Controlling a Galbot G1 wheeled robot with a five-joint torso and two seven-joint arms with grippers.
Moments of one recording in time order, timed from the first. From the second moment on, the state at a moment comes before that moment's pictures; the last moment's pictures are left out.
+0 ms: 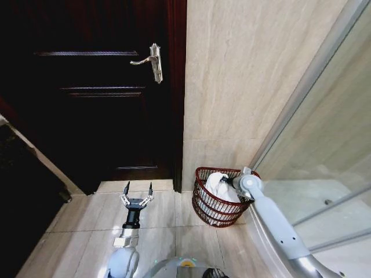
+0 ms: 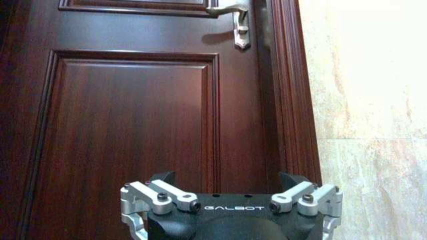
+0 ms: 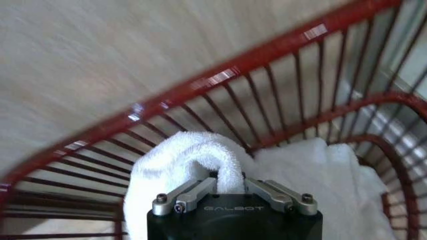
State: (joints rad) left arm 1.64 -1.45 -0.53 -1.85 -0.07 -0.67 -0.02; right arm -0.86 1.10 0.25 1.54 1.41 -0.73 0.68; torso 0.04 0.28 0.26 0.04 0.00
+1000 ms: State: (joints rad) left arm 1.66 -1.44 -0.53 -1.87 -0.10 -0.66 0.02; right arm -1.14 1.00 0.51 1.96 1.36 -0.73 0.73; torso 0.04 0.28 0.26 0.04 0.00
